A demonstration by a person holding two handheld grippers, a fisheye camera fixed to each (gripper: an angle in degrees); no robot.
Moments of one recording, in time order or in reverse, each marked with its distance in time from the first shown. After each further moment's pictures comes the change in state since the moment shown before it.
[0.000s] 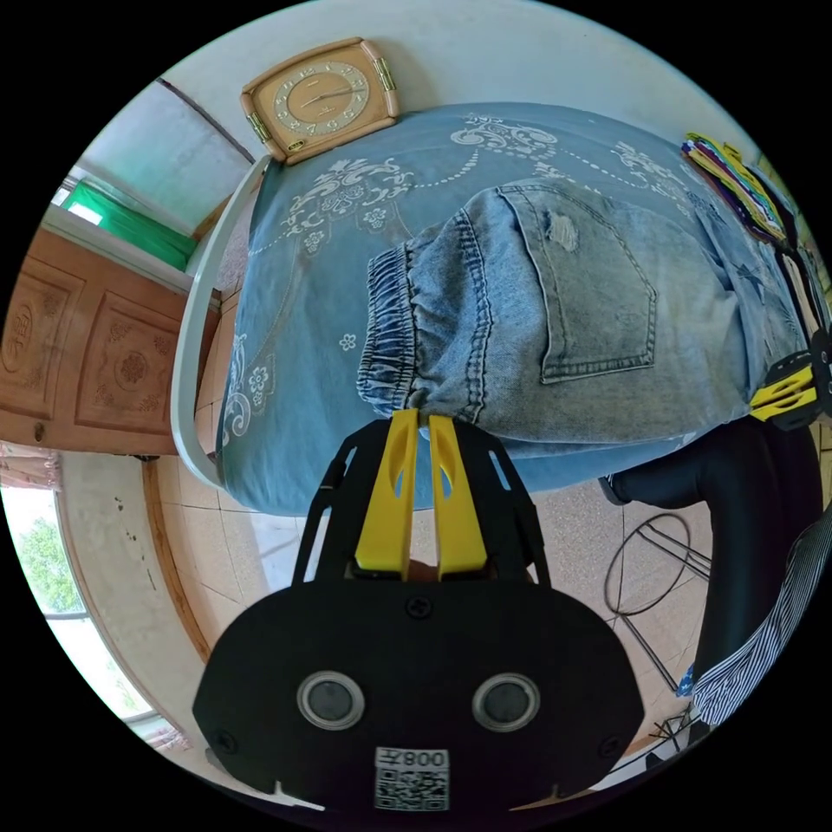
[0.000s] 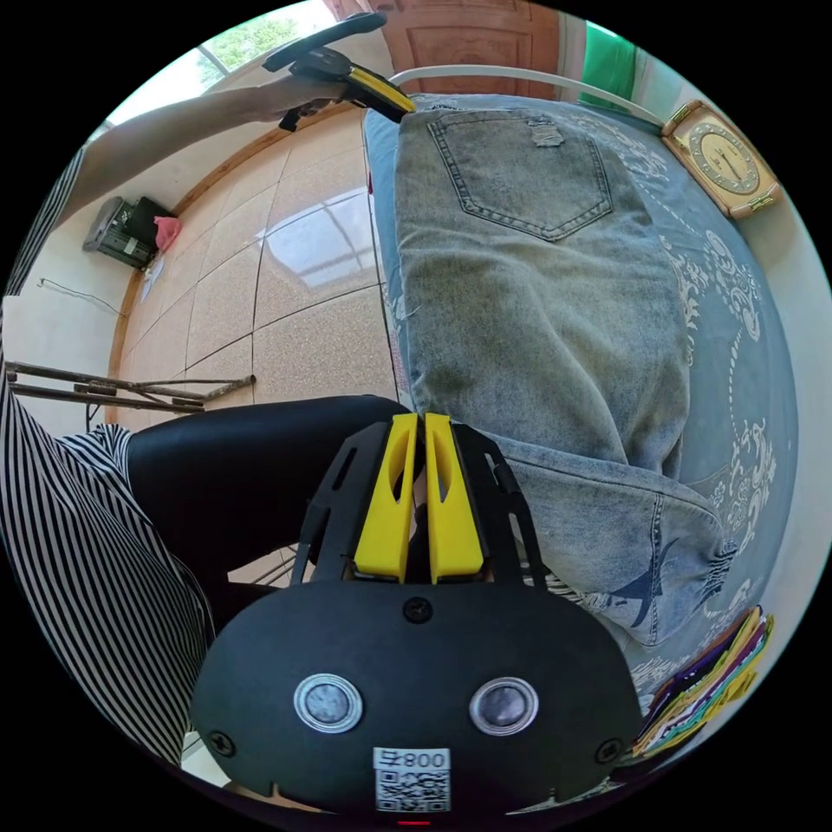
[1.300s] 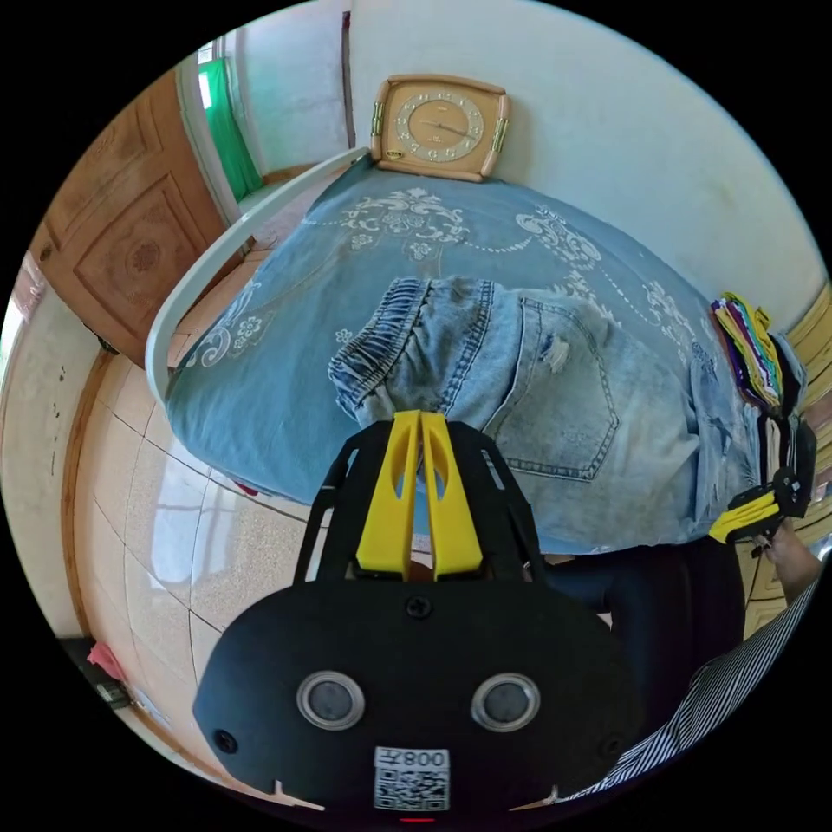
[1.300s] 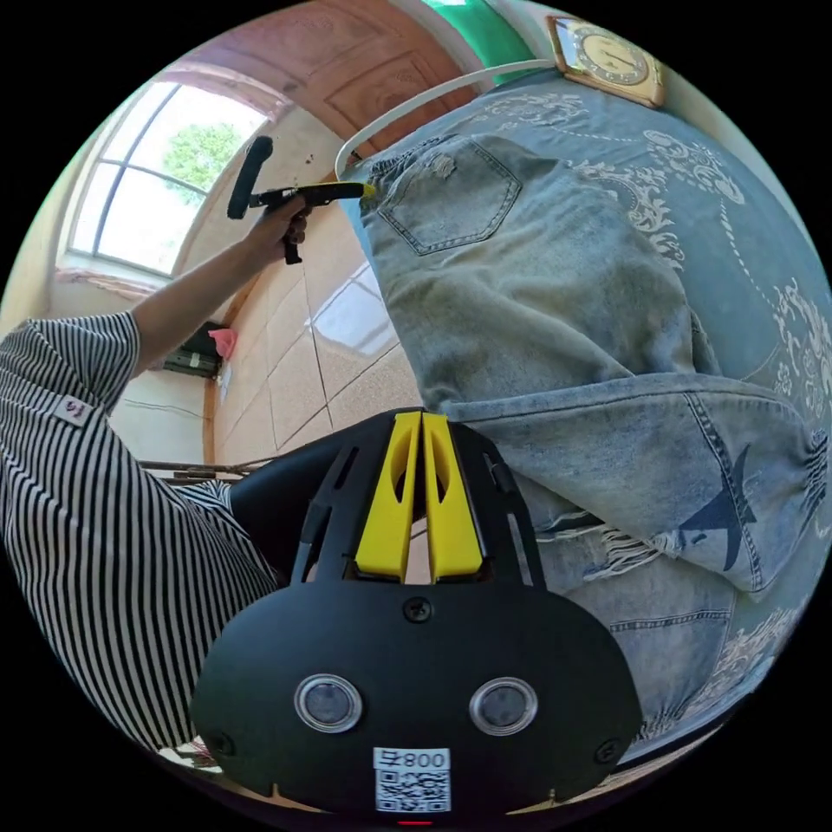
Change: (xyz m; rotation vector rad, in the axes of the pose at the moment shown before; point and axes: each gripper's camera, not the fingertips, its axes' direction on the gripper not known) left arm 0.049 0.020 0.046 0.238 0.193 -0.411; right arm 0.153 0.125 -0.105 0.212 -0.383 0.298
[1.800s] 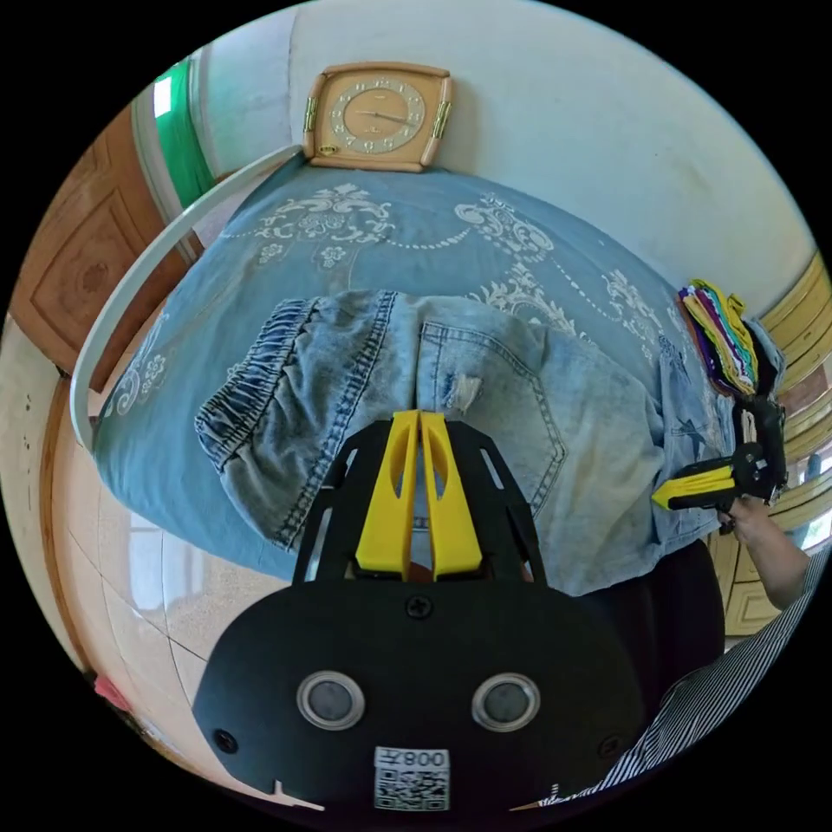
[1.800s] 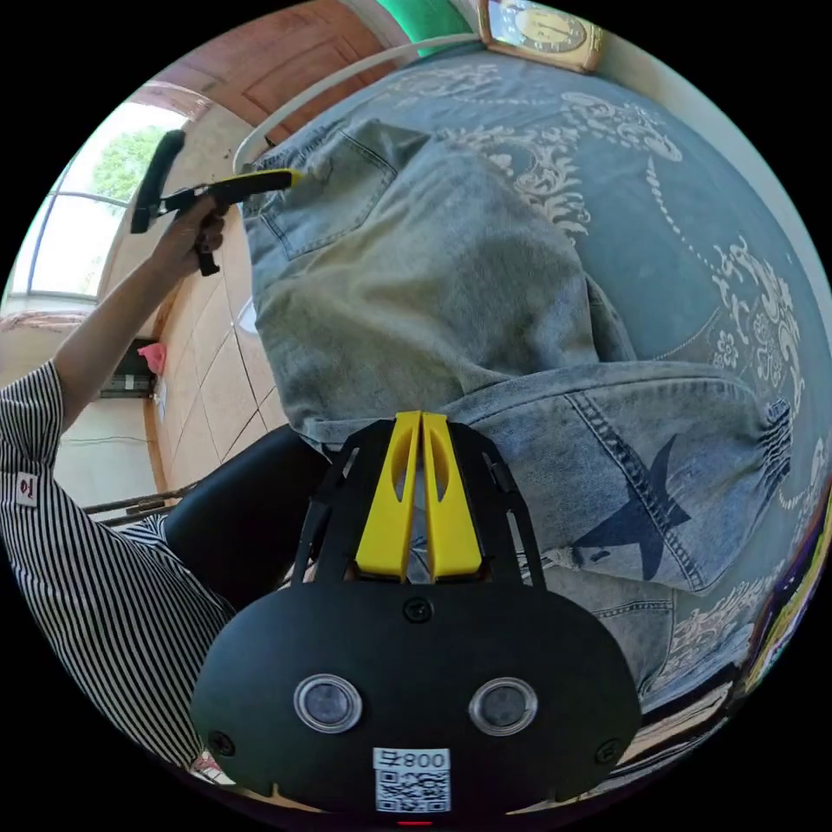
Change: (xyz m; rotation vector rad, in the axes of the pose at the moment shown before) left arm 0.110 -0.046 0.037 0.036 0.094 0.032; right arm 0.065 -0.007 -0.072 -0.082 0.219 0.110
